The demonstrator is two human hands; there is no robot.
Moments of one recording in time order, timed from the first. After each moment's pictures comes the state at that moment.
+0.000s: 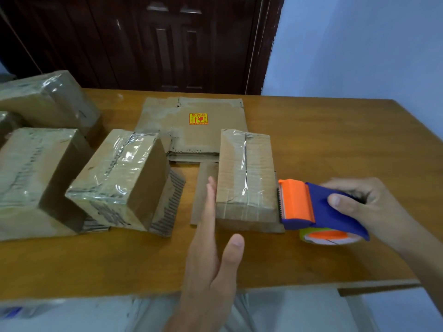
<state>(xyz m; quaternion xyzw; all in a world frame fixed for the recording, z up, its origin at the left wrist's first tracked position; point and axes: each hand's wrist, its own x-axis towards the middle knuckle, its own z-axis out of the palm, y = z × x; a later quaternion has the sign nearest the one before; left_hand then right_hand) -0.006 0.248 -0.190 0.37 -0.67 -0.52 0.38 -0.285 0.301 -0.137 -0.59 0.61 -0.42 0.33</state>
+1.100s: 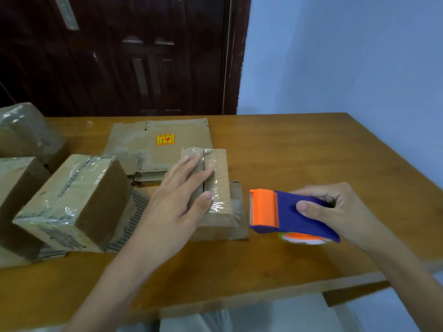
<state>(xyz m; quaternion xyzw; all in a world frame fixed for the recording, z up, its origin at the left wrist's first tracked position) -0.037 0.169 -0.155 0.33 -0.88 -0.25 0.24 -0.310 0.331 -0.126 -0.54 0.63 -0.45 0.34</state>
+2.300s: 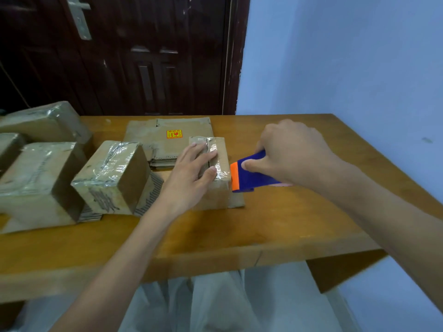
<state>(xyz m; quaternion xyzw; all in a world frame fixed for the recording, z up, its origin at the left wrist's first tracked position) -0.043 0.170 -0.156 0.34 -0.86 -0.27 0.26 -0.214 0.297 -0.025 -0.62 0.78 -0.02 -0.05</state>
